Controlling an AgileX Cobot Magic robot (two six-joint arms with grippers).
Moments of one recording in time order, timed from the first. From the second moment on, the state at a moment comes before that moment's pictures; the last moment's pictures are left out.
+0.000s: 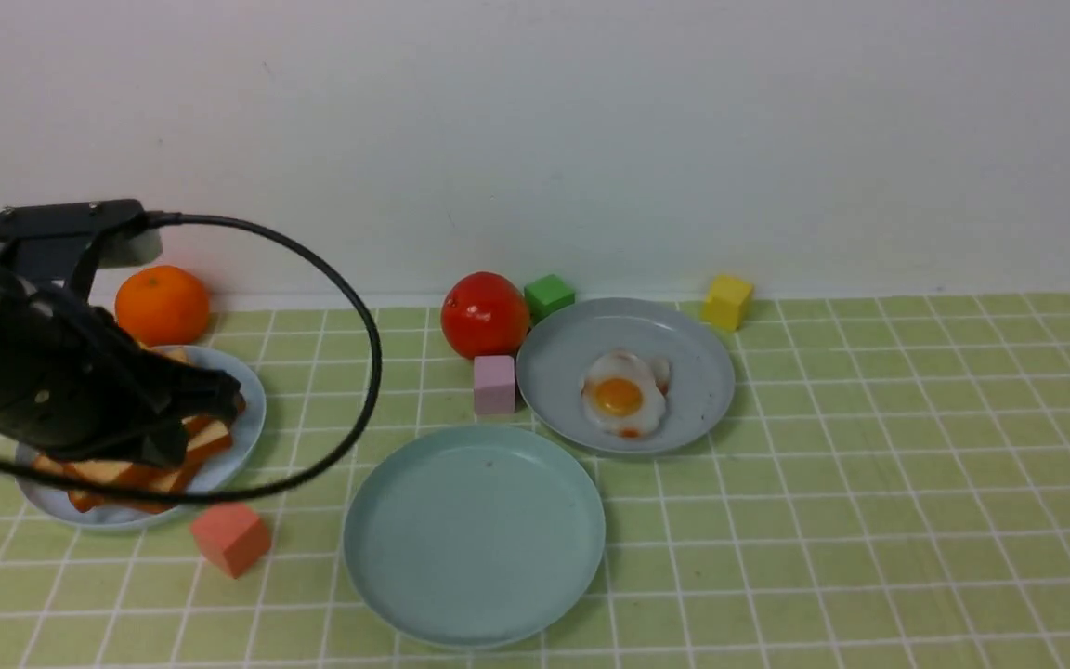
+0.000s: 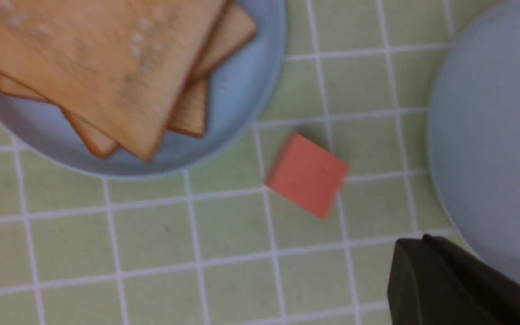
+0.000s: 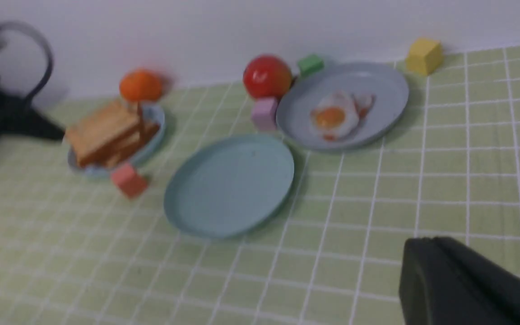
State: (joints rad) right arm 0.15 0.30 -0.67 0.43 0.91 -0.14; left arm -0.11 1.44 -1.05 -0.11 0.75 -0.02
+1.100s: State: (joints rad) right arm 0.34 0.50 -0.92 0.38 1.04 -0.29; left arm -0.05 1.95 -1.36 0.09 0.61 0.33
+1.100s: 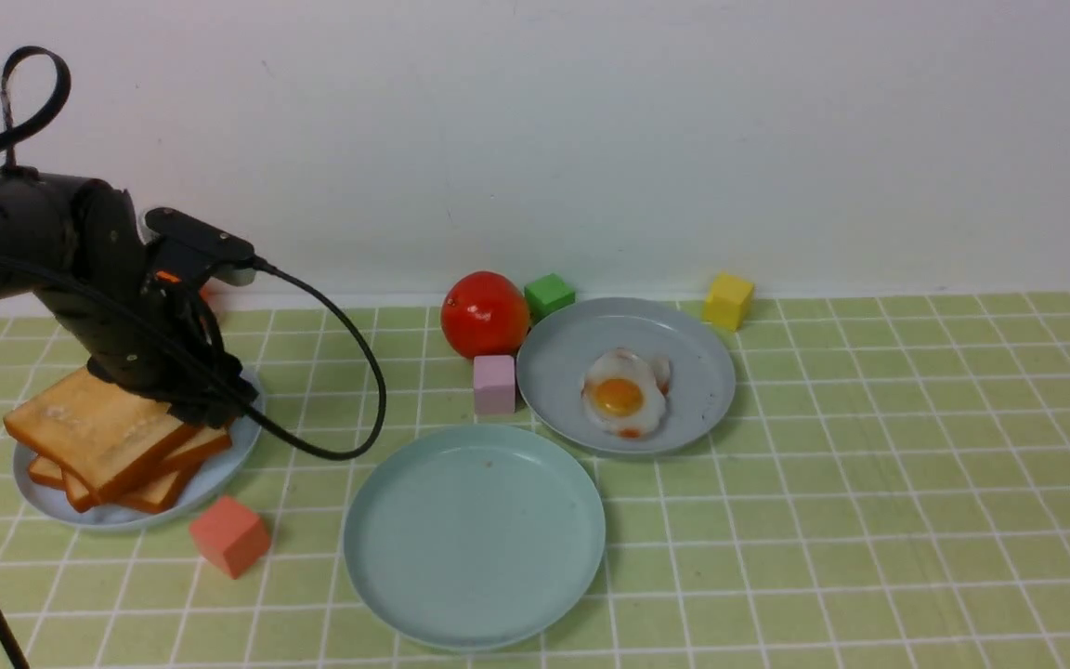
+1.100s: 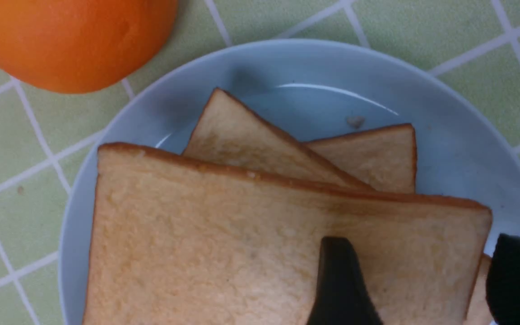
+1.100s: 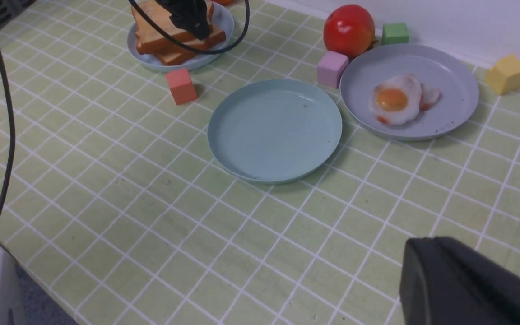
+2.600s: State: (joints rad) right arm 0.34 0.50 -0.92 0.38 1.09 -0.29; left arm -0.57 1.75 -1.30 0.16 0.73 0.17
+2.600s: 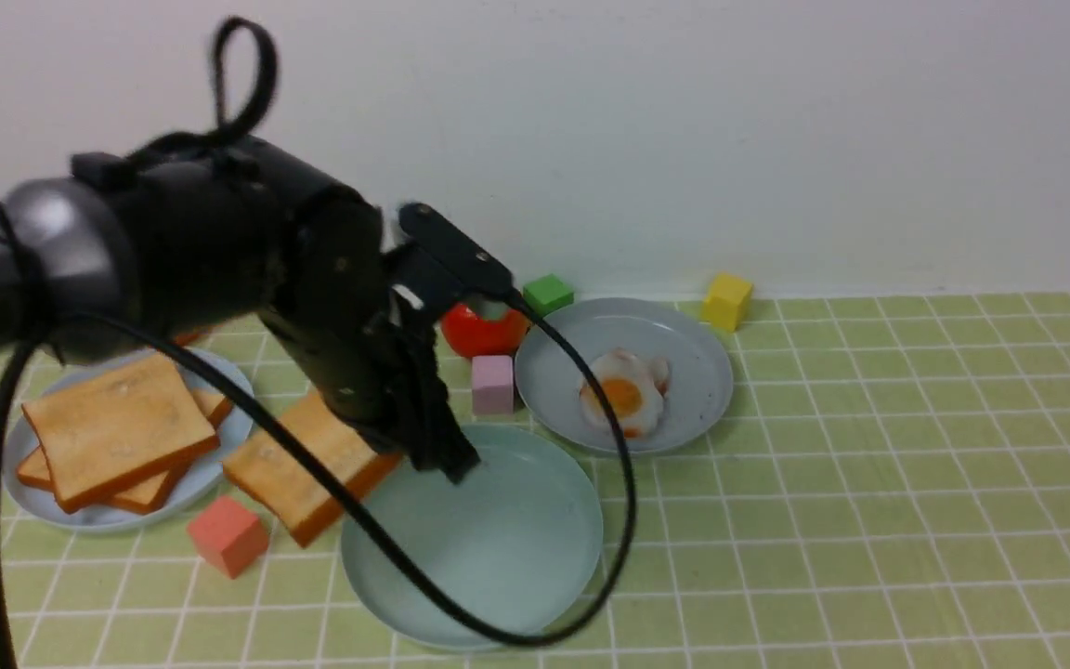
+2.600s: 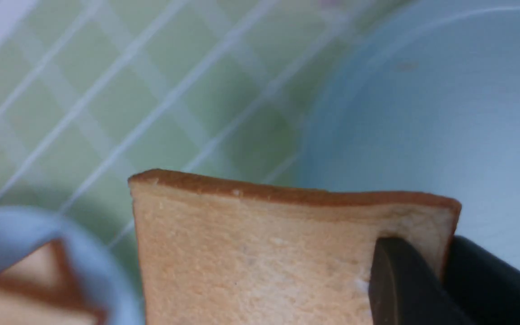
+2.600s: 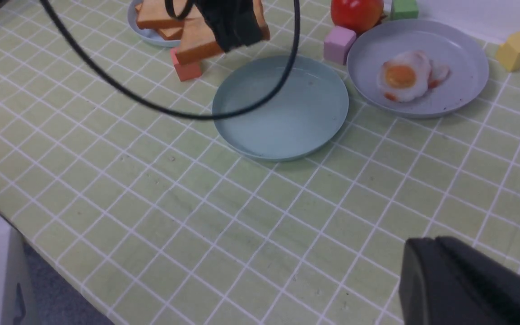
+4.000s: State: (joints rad) right arm 0.34 0.98 -0.92 0.41 0.83 -0.18; left arm -0.69 1.48 -1.39 -0.03 0.81 0.05
